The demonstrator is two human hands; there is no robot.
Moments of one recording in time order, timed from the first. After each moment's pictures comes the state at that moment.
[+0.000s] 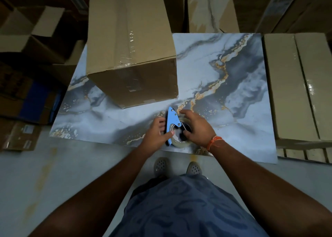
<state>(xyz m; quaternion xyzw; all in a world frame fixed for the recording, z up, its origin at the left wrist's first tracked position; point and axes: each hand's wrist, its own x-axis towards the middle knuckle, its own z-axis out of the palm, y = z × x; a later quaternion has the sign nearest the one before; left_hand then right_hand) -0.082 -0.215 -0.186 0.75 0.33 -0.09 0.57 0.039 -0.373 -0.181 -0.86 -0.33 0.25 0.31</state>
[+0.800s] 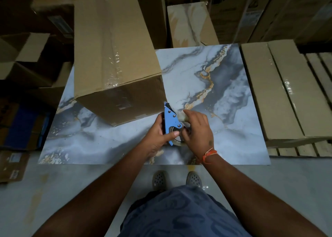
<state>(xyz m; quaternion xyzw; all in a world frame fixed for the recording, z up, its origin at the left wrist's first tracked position) -0.034 -0.220 -0.160 0.62 0.19 -0.08 0.76 0.030 -0.378 -0.159 -0.90 -0.25 -0.03 0.36</state>
